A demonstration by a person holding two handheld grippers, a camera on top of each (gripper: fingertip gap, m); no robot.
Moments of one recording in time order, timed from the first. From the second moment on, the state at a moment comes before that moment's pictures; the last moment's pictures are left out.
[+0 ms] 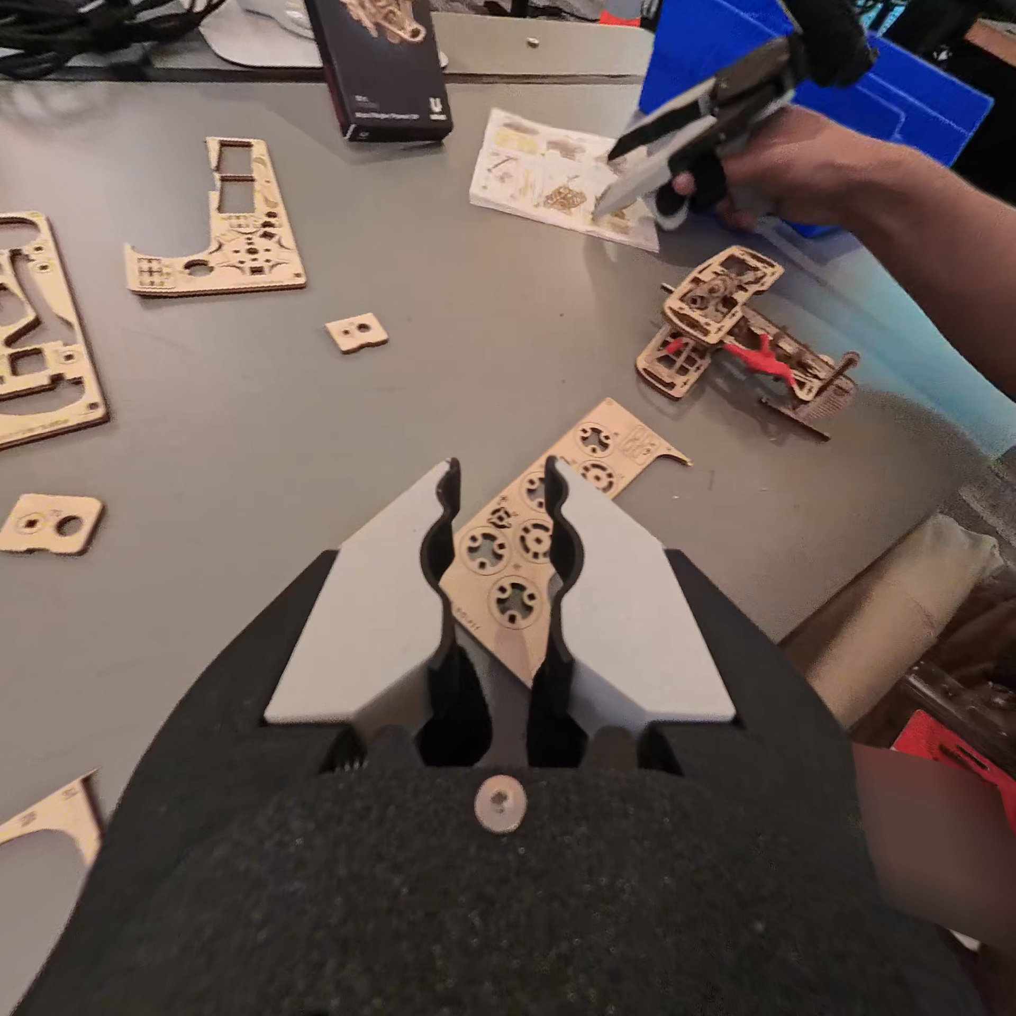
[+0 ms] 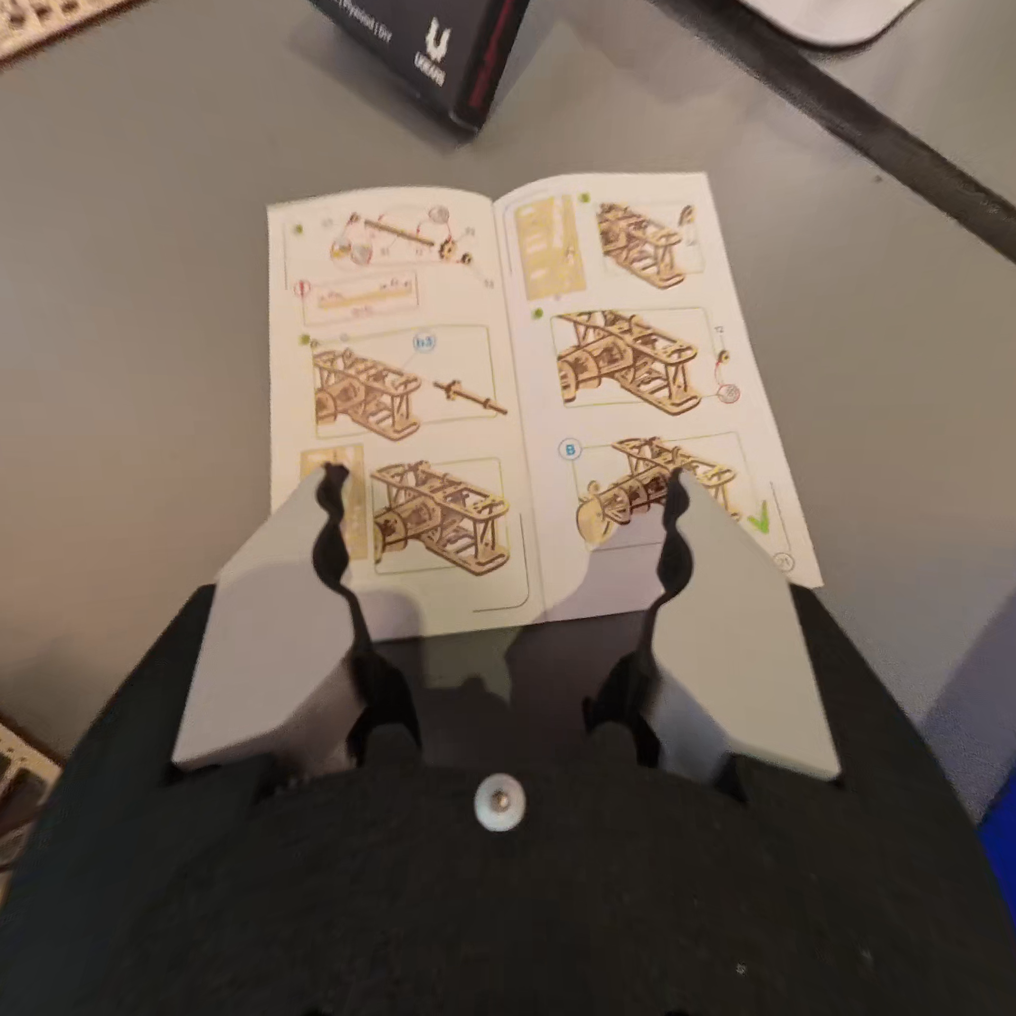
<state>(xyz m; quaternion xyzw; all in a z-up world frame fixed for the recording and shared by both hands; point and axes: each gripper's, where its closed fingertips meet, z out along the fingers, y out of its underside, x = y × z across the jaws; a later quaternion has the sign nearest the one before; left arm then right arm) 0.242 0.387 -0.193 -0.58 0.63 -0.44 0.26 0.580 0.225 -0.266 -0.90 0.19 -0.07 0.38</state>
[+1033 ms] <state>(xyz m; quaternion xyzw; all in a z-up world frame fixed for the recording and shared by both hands) 0.241 0.478 -0.178 -0.65 0.50 -0.47 0.32 0.551 0.211 -0.265 -0.88 0.27 -0.11 0.38</state>
